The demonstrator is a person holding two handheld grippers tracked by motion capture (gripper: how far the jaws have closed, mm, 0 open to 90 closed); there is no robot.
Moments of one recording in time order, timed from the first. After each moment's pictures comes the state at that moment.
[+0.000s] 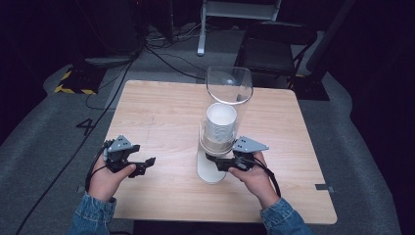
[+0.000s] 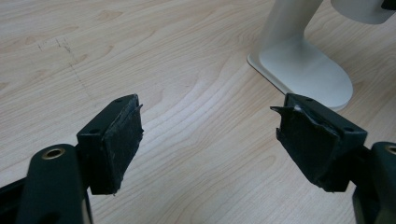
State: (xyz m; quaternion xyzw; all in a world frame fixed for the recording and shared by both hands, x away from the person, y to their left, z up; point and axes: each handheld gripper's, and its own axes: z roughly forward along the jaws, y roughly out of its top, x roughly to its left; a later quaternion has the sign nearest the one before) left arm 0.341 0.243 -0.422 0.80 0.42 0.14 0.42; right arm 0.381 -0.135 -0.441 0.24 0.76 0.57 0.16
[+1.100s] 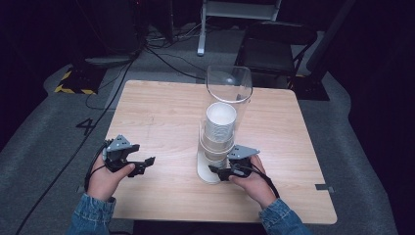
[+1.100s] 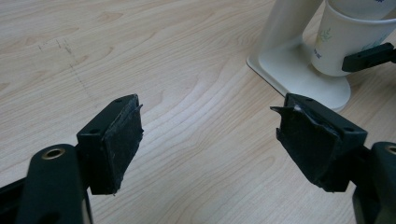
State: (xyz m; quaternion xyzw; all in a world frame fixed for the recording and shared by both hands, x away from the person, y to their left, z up) left arm 0.341 0.245 -0.421 0.79 0.42 0.13 0.42; right arm 0.380 -0.139 -0.476 0.24 0.84 0.46 0.14
